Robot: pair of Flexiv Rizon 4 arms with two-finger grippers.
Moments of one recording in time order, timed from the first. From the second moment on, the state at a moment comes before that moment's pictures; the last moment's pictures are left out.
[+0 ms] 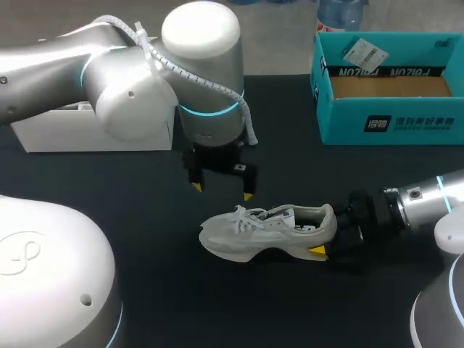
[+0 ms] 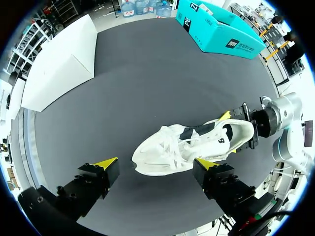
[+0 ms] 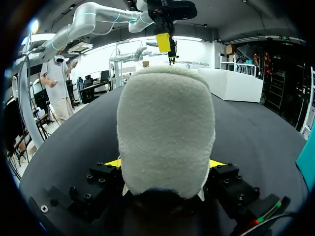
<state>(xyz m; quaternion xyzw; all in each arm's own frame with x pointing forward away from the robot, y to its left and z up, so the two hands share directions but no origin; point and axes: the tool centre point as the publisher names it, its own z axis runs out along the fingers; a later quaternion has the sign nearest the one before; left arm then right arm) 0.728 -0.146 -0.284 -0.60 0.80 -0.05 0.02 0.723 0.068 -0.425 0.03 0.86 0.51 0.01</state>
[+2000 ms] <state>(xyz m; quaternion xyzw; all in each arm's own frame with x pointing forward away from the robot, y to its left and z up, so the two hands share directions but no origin) 0.724 -0.233 -0.348 -0.62 0.78 -0.03 0.11 0.723 0.068 -0.425 0.03 0.86 0.51 0.01</state>
